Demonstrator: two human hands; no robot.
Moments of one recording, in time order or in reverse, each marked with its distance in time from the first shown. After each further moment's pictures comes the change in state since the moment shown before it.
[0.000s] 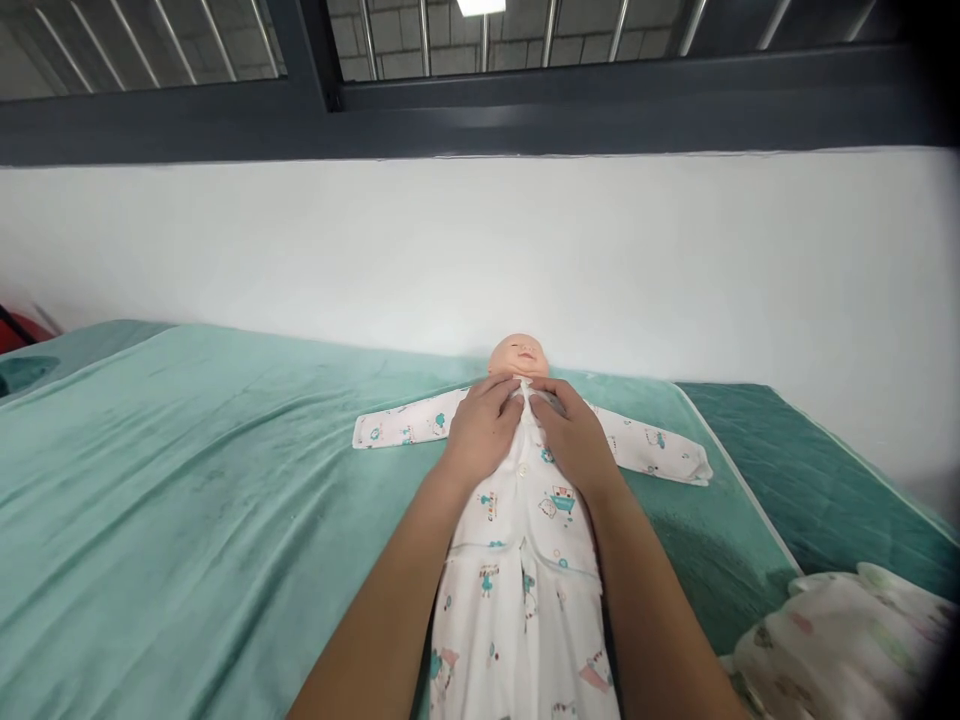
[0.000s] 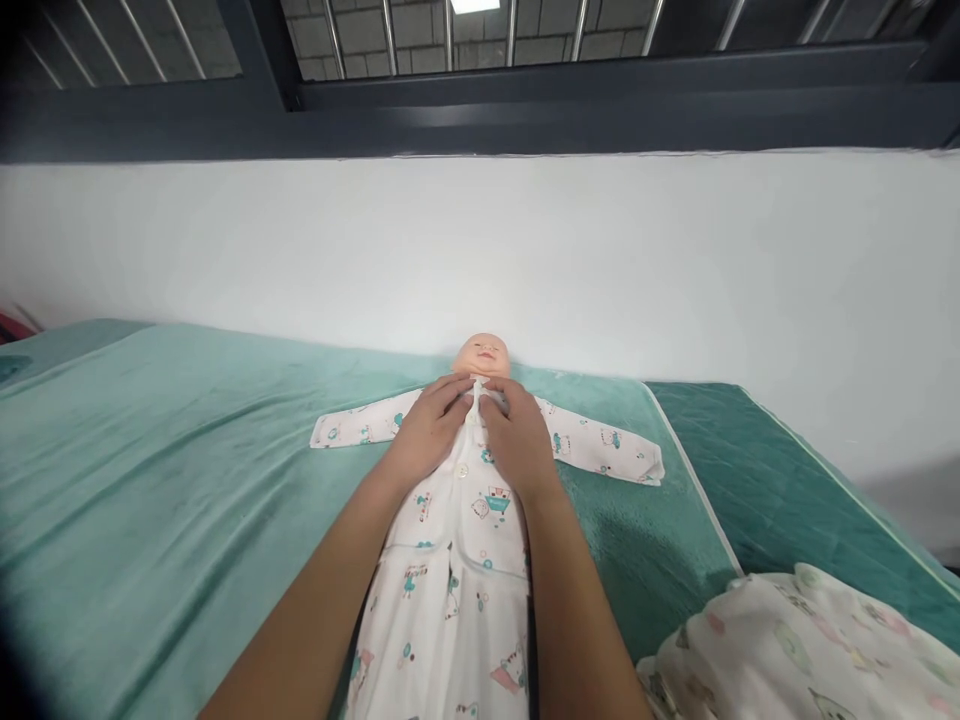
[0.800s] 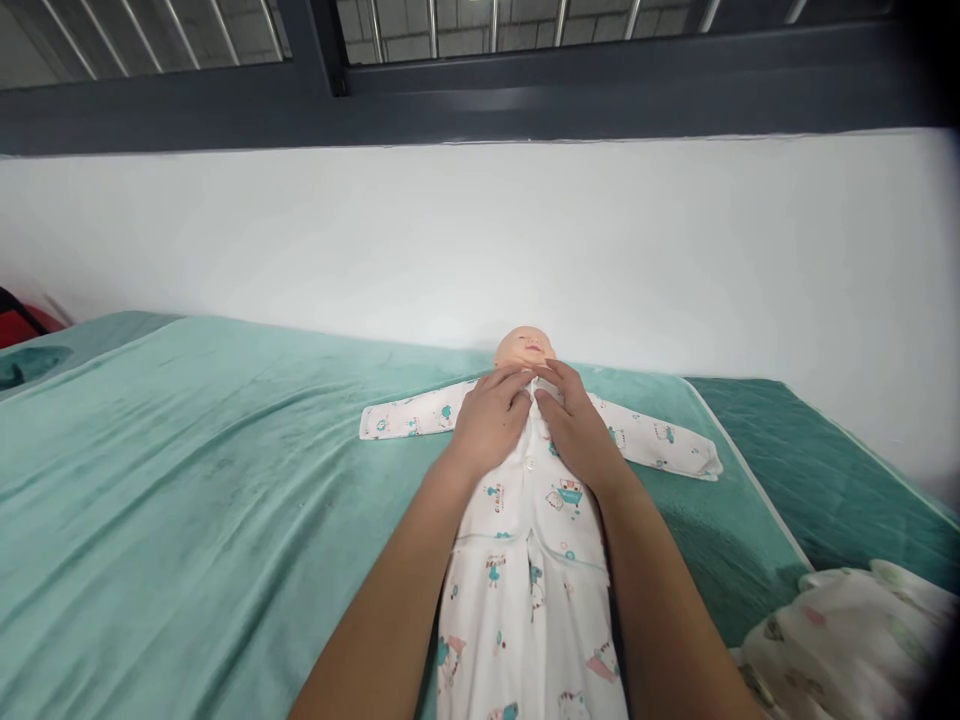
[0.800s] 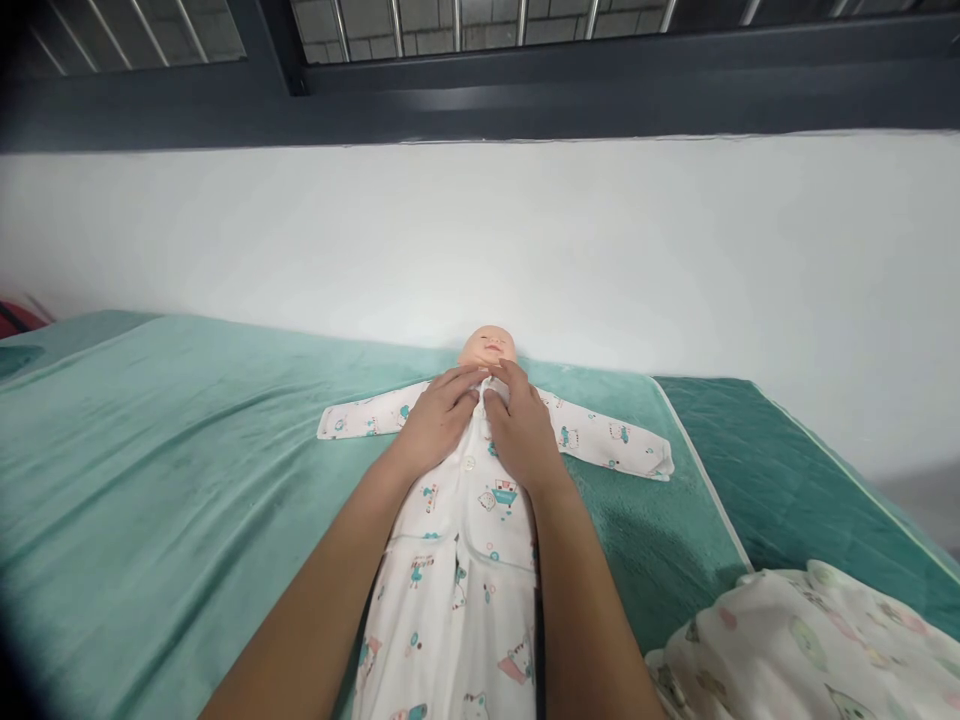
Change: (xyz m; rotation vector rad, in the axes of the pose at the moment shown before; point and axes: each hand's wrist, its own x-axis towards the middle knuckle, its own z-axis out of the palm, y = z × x) left_hand -0.001 0.005 -0.004 0.073 -0.065 0.040; right_hand 0.000 0.007 0.000 -0.045 -0.088 -0.091
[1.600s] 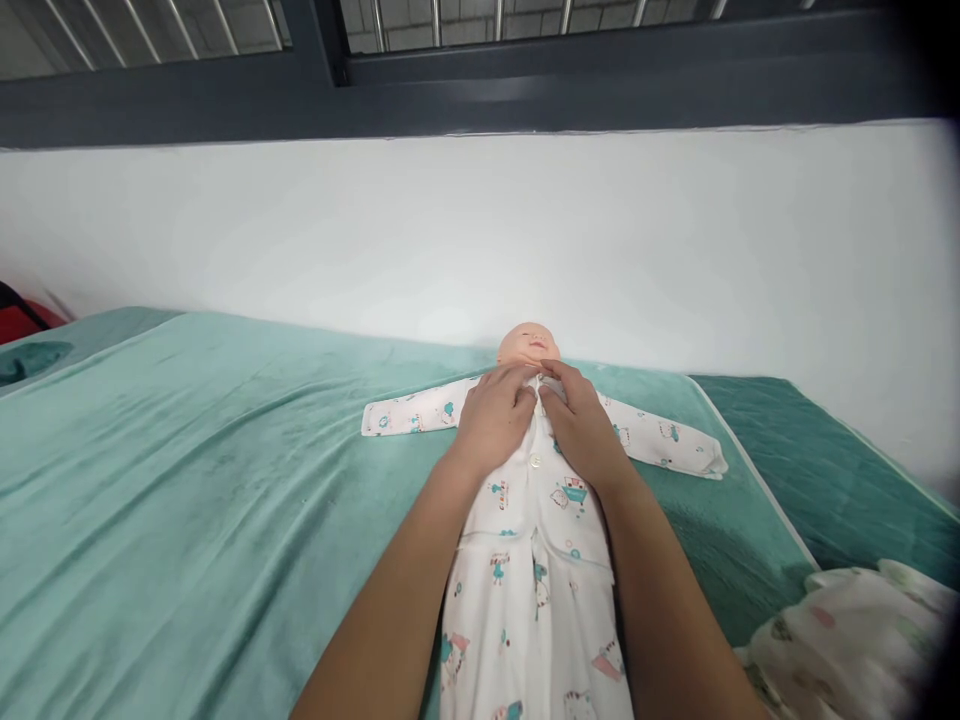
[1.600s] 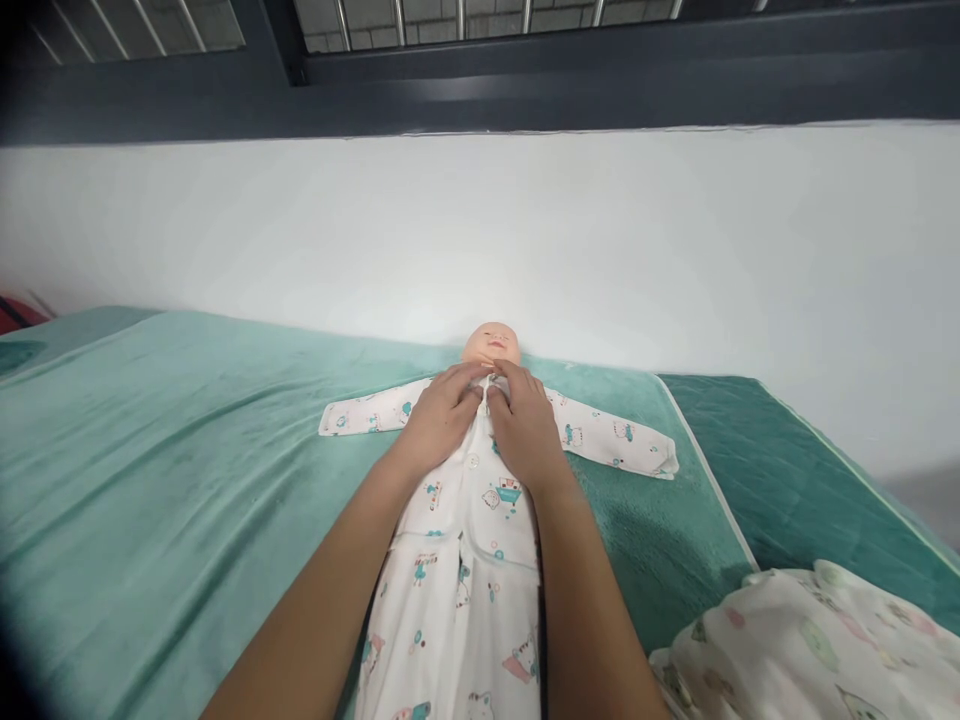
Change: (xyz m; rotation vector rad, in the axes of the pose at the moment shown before) left_hand -0.001 0.003 0.001 -0.009 0.008 -0.034; right_hand 0.001 -0.002 0.001 -0.128 0.051 -0.101
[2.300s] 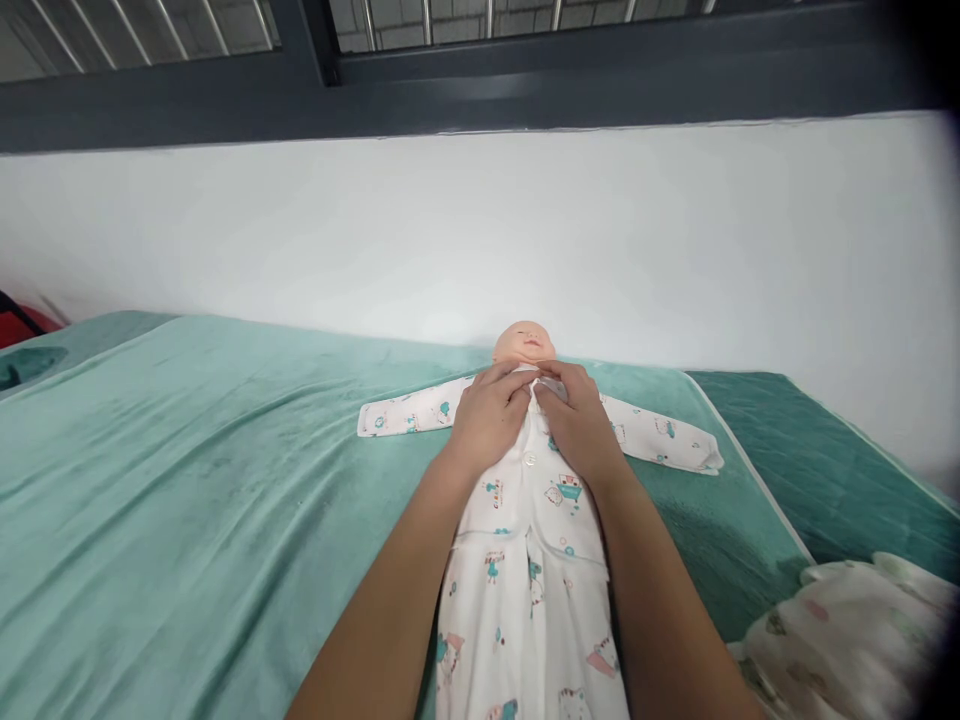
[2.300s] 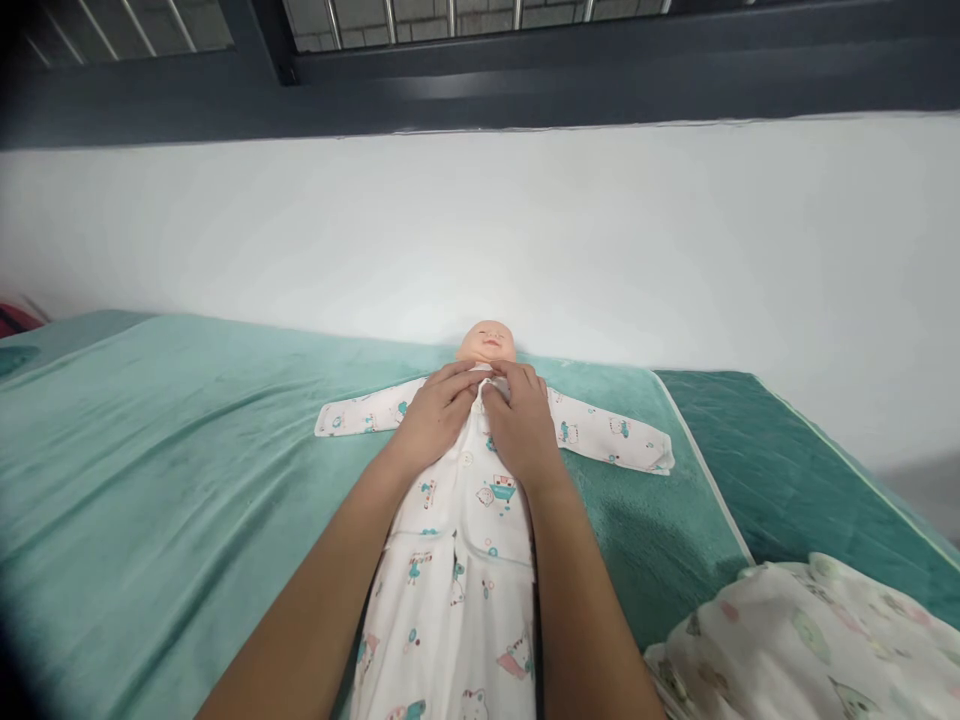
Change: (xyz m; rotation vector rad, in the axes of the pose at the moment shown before) left_hand 0.001 -0.003 0.001 -0.015 0.009 0.024; right_hand 0.002 0.003 0.001 0.054 0.070 0.033
